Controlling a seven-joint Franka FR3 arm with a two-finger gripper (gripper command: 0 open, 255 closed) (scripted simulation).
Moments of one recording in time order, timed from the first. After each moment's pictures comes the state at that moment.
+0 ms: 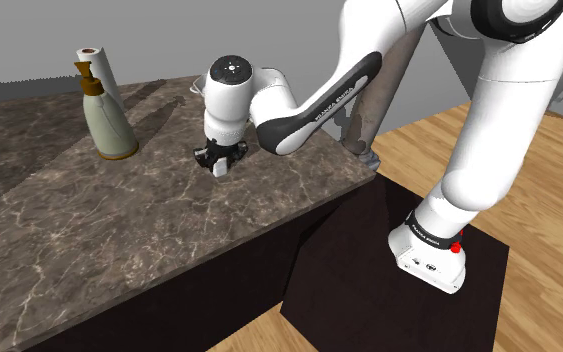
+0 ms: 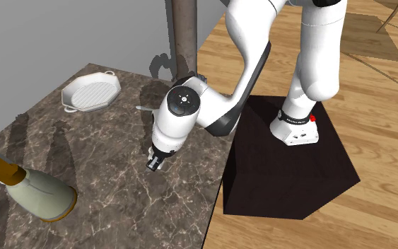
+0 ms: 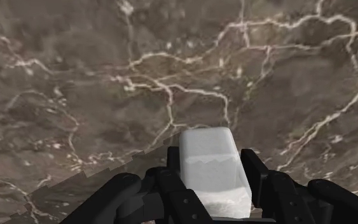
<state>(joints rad) -0.11 0.32 0.71 -2.11 -0.78 2.43 1.53</state>
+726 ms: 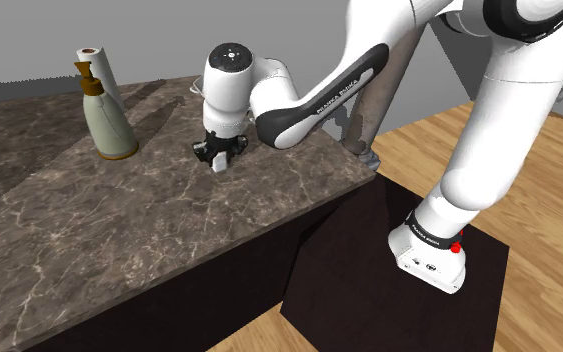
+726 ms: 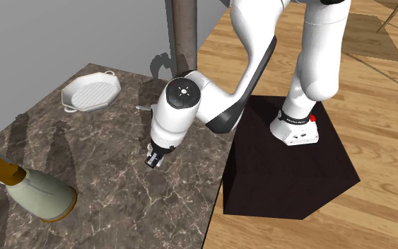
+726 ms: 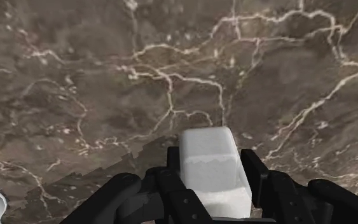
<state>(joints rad) -0.13 0.28 0.73 -2.10 -0.72 2.41 1.49</state>
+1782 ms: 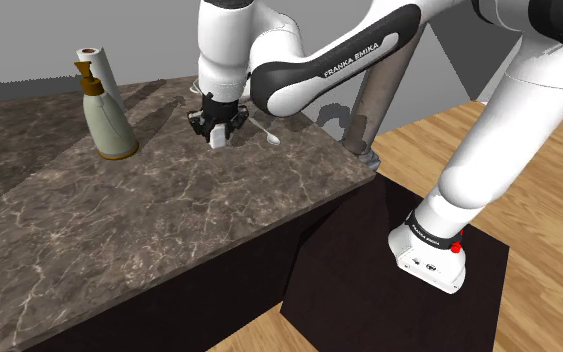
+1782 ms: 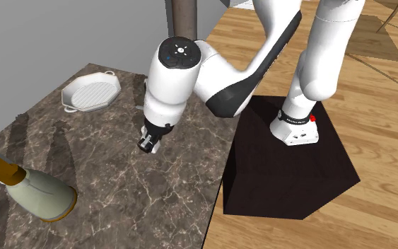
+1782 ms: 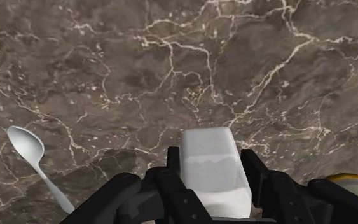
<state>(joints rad) -0.19 0.13 0.80 -2.04 -0.50 2.29 1.31</state>
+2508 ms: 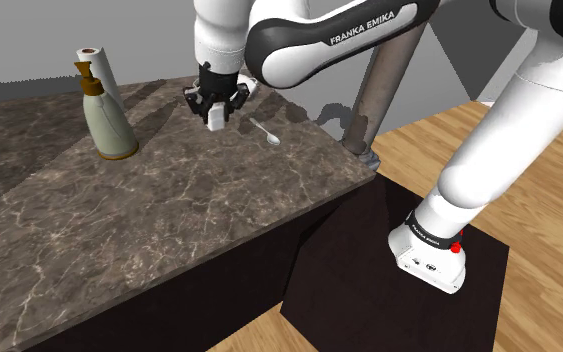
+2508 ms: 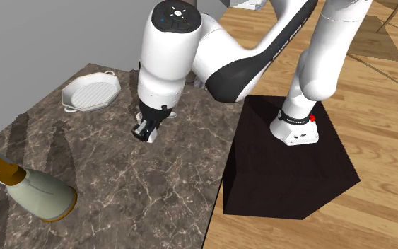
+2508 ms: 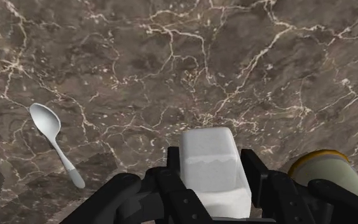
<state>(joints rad) -0.21 0.06 0.82 -1.97 -0.40 2.18 1.21</state>
